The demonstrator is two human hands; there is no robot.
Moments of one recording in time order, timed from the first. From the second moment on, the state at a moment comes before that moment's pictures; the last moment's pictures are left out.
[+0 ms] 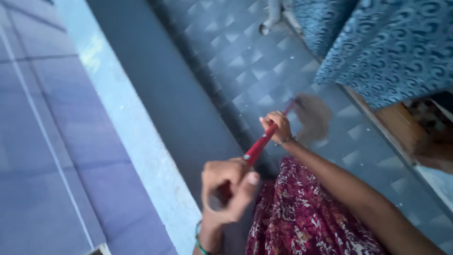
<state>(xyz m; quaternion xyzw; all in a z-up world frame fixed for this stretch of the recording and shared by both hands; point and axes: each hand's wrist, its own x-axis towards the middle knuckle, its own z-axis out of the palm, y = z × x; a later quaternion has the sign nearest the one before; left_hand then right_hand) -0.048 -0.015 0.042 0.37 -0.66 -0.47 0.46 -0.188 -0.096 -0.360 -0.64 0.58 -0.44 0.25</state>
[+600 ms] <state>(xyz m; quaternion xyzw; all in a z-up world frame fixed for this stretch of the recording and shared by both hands) -0.027 0.021 0.050 0.64 -0.45 -0.30 0.56 -0.092 -0.112 -0.354 -0.78 0.37 -0.33 0.38</state>
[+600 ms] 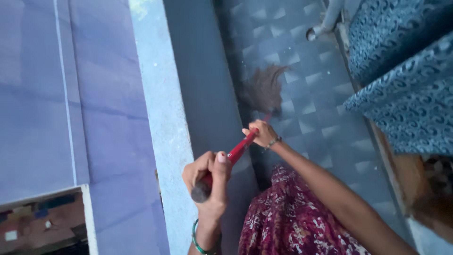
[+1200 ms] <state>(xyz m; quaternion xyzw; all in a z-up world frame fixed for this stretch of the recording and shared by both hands) 0.005 -0.138 -0.081 0.42 -0.64 -0.26 0.59 -0.046 -0.349 -0.431 -0.86 0.35 -0.26 0.27</state>
